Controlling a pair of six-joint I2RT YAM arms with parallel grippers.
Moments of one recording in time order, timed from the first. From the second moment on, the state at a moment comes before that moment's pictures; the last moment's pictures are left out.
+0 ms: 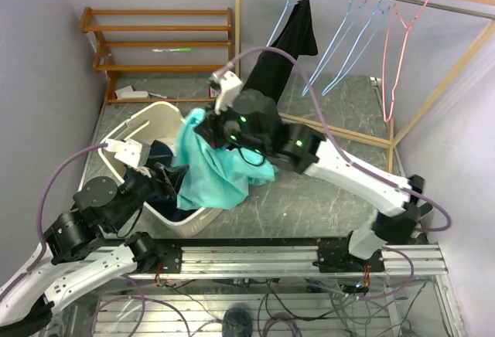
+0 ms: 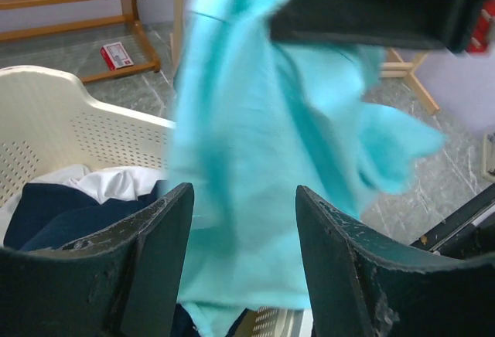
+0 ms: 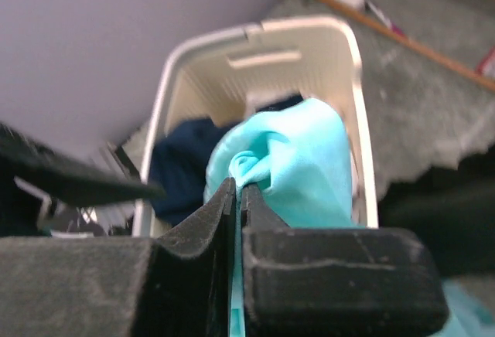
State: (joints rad) left arm -0.93 0.41 0.90 -0.58 -0.38 -0.23; right arm 1.14 1.53 1.69 -0.45 0.20 0.35
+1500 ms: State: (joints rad) left arm -0.93 0.32 0.90 -0.61 -0.49 -0.27; right arm 1.05 1.19 1.01 -0.36 0.16 0.27
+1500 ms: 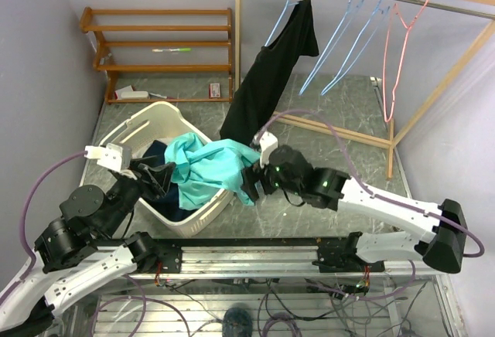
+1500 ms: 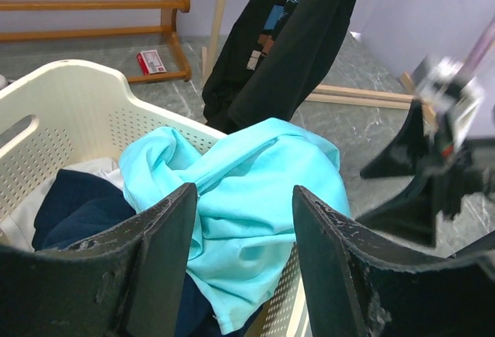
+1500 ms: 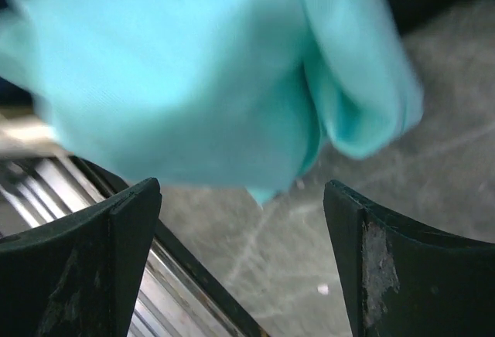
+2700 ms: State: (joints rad) left arm -0.92 0.31 0.90 -0.62 -0.51 -0.27; right arm 0.95 1.21 0.84 -0.02 0.03 0.27
